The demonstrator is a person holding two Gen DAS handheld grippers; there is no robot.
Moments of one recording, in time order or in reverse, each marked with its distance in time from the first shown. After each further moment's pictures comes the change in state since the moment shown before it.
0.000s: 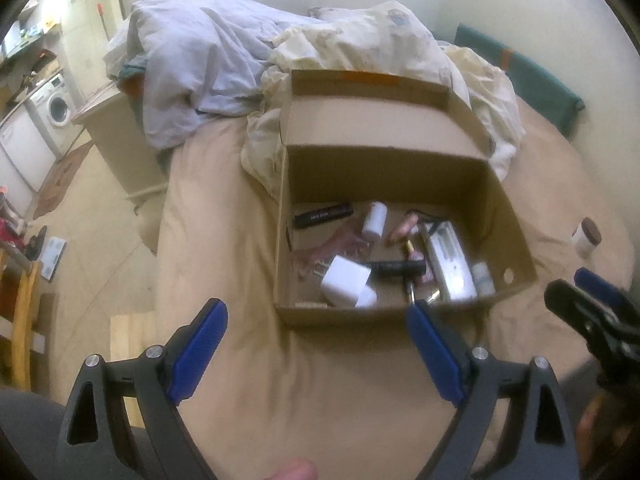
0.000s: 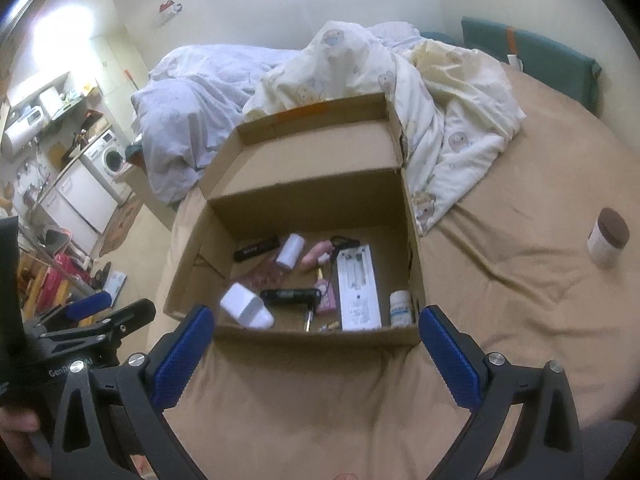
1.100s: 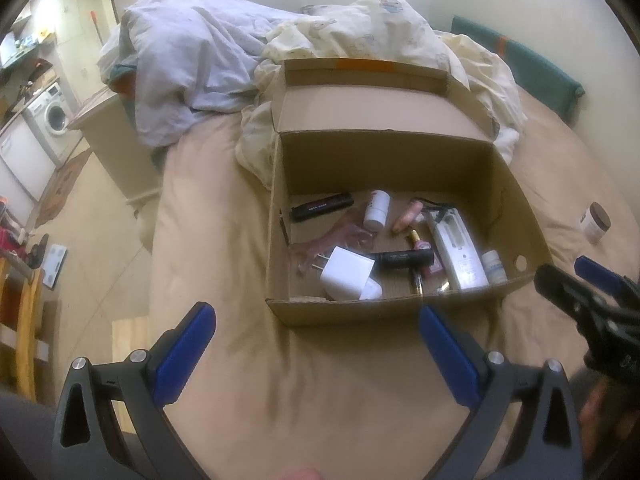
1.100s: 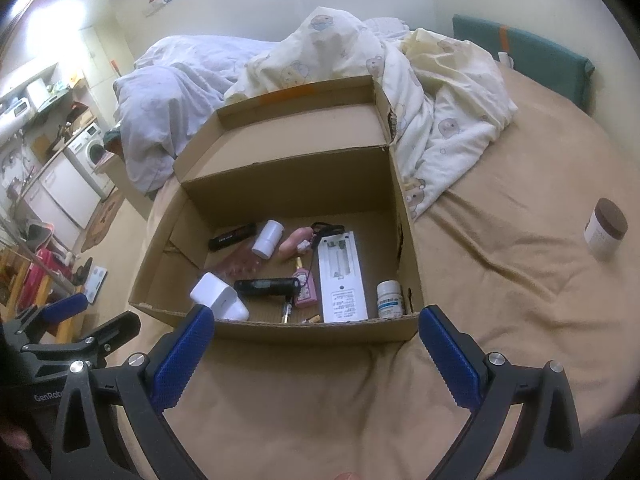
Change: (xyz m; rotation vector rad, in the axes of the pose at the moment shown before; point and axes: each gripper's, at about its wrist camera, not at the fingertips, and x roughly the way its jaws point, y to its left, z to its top) left arm 0.018 -0.007 -0.008 0.031 -0.001 0.013; right arm 0.027 -0.004 -0.012 -0.004 0.011 -0.065
